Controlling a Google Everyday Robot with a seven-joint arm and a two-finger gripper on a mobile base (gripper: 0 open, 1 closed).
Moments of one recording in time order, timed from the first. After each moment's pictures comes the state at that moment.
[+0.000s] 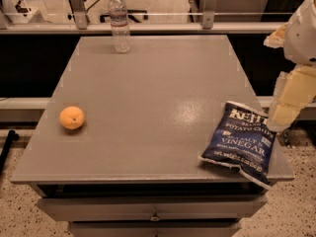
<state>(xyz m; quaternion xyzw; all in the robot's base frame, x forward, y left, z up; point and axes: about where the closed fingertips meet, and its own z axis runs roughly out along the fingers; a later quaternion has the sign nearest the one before) 0.438 -0.216 0.980 -0.60 0.78 -0.04 0.17</state>
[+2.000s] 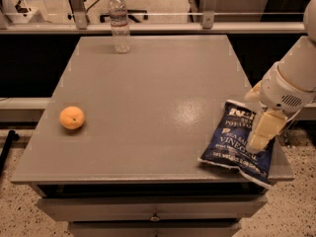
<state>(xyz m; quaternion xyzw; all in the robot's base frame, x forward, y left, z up) 0.463 -0.235 0.848 -0.59 0.80 0.05 0.12</state>
